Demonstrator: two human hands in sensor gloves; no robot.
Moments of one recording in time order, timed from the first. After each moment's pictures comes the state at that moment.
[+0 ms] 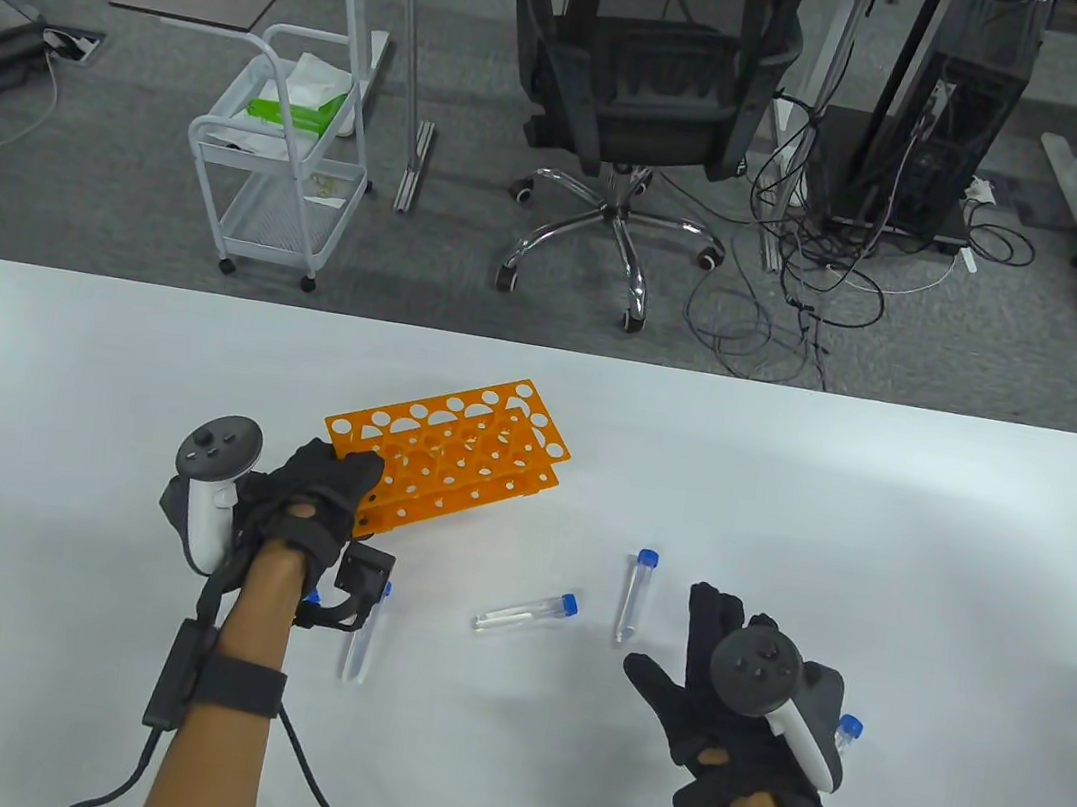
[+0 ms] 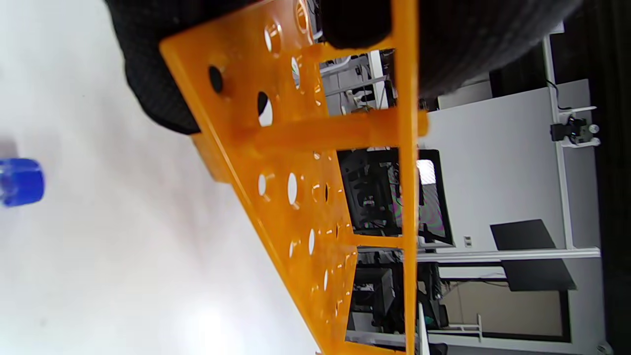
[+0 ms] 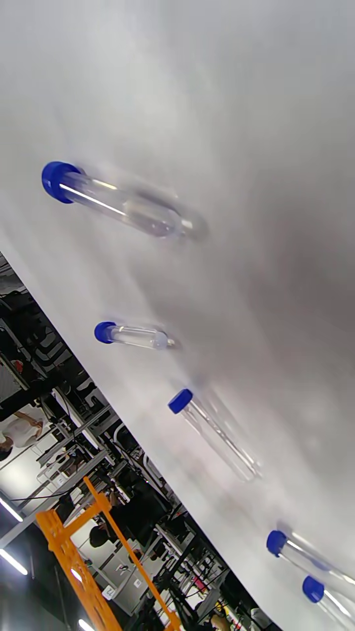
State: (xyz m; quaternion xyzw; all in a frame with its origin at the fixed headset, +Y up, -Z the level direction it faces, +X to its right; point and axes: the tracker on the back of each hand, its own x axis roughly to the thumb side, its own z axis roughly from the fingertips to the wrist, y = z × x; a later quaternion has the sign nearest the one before) left_hand -0.231 -0.697 -0.379 -0.08 0.16 0.63 0.75; right_hand 0.205 -0.706 -0.307 0.00 0.14 0.95 0.27
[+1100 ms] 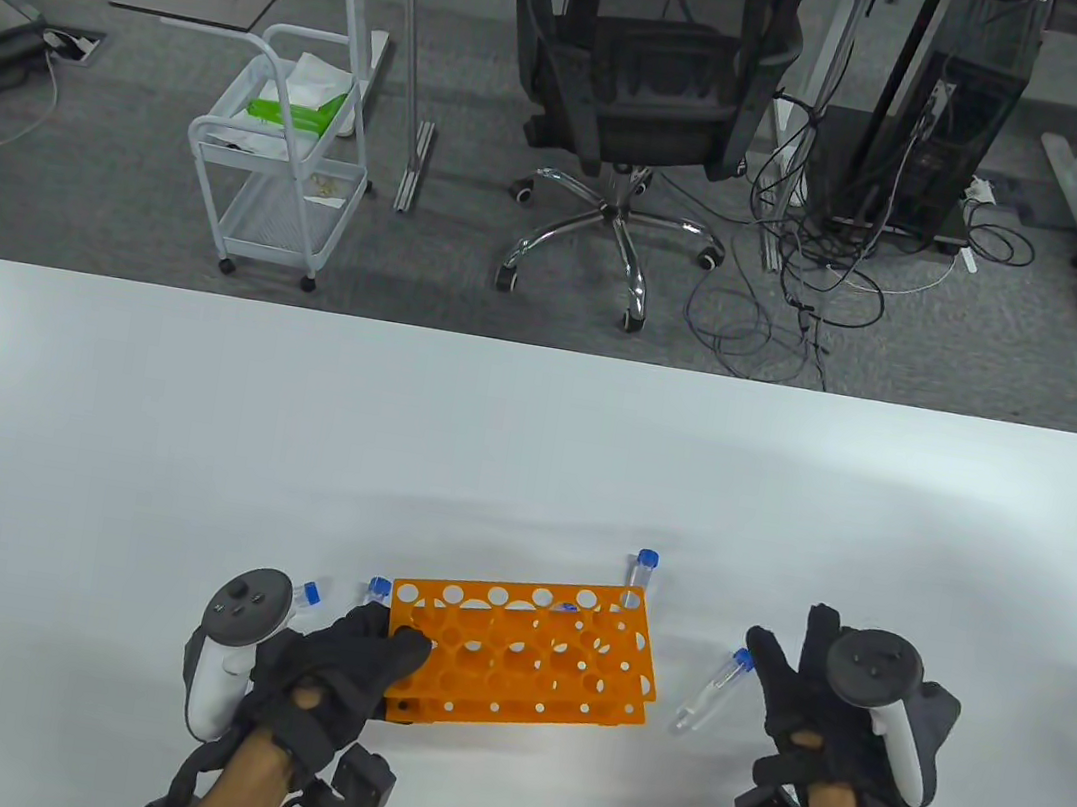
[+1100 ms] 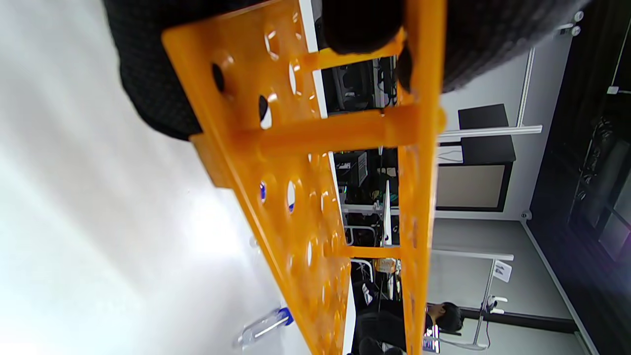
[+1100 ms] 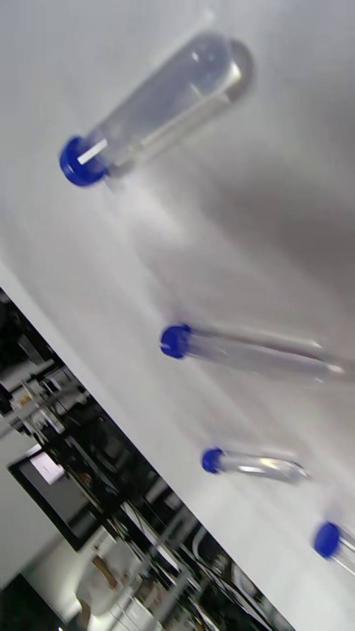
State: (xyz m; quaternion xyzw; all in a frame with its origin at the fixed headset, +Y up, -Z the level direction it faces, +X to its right) left_hand -0.173 -0.727 -0.275 -0.19 0.02 0.66 0.73; right_hand 0.288 -0.701 -0.312 -0.21 0.11 0.93 0.28
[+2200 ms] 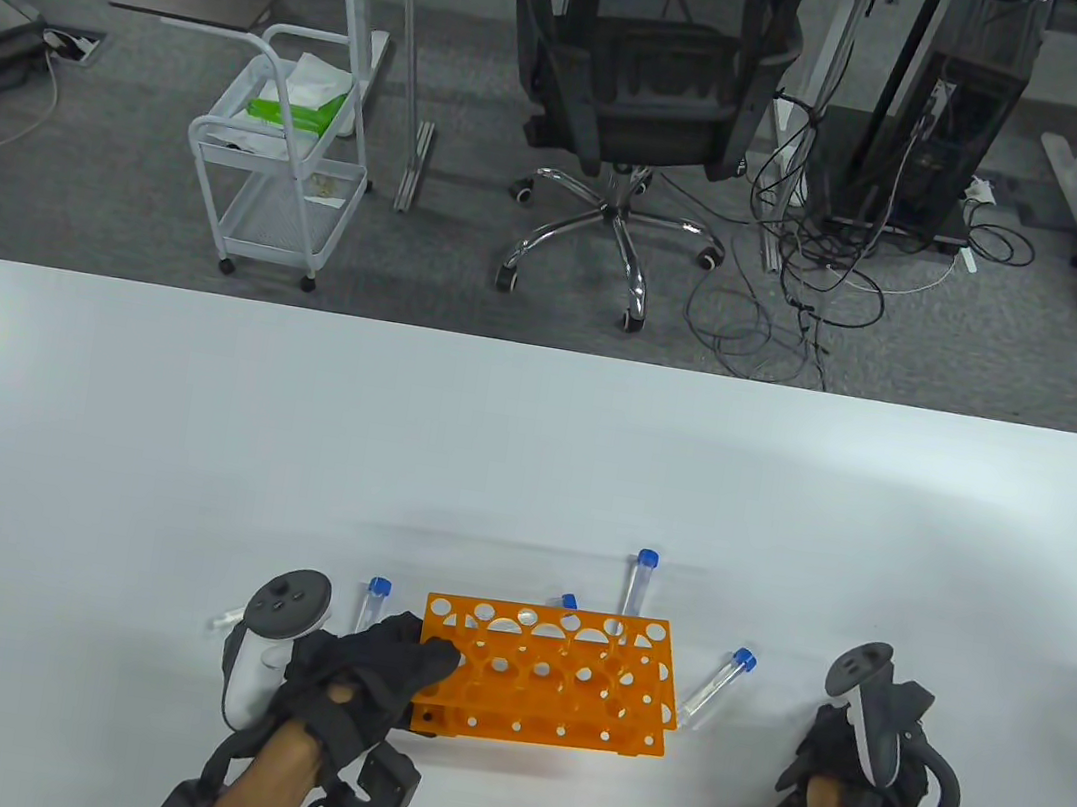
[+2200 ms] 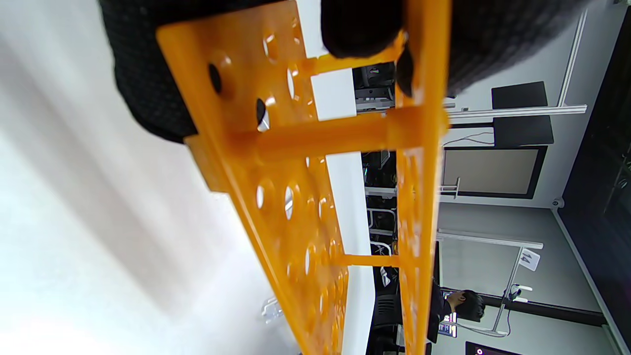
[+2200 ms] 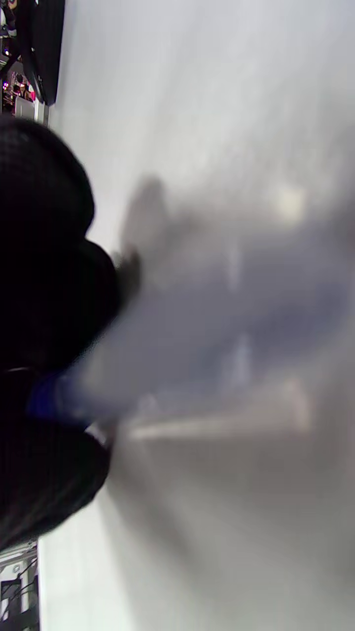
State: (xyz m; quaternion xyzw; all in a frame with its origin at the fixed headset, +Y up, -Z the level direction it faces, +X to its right) left_hand -0.154 -0.745 -0.286 -0.24 0.03 0.65 0.72; right_hand 0.315 -0.756 -0.330 -0.39 0.10 0.92 0.02
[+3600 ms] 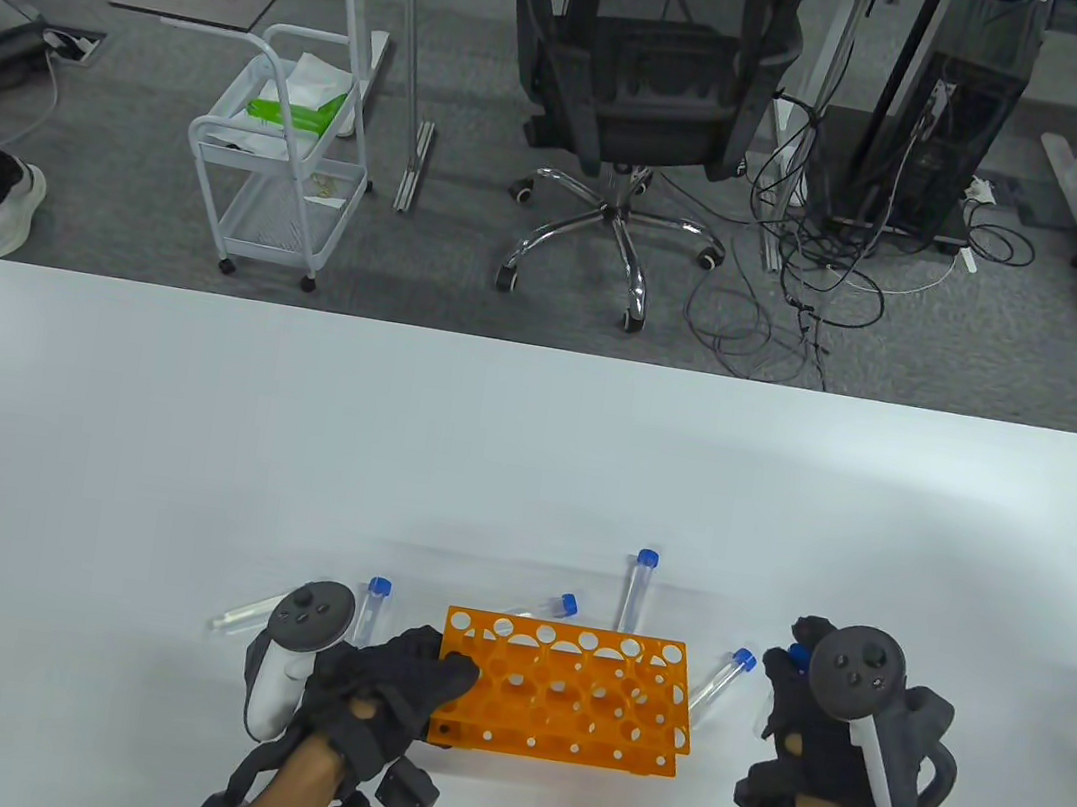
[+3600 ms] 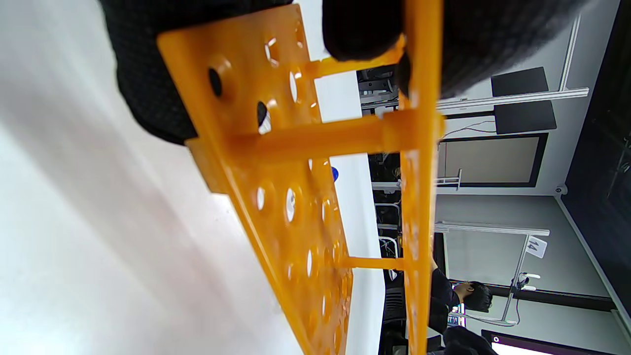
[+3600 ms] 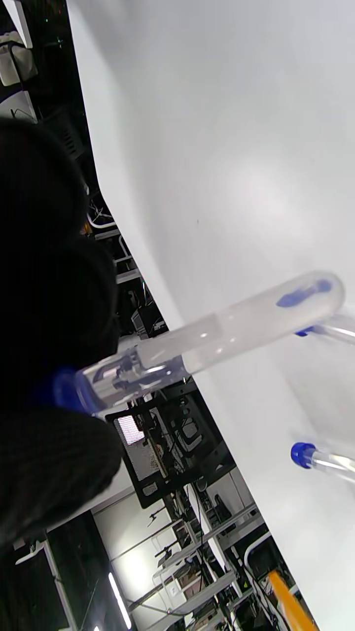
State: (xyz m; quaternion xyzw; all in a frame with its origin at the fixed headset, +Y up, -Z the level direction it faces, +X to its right) left_hand -0.137 -0.751 -0.284 -0.24 0.02 0.64 0.73; right_hand 0.252 -0.646 -0.290 -0.18 -0.05 0.97 0.17
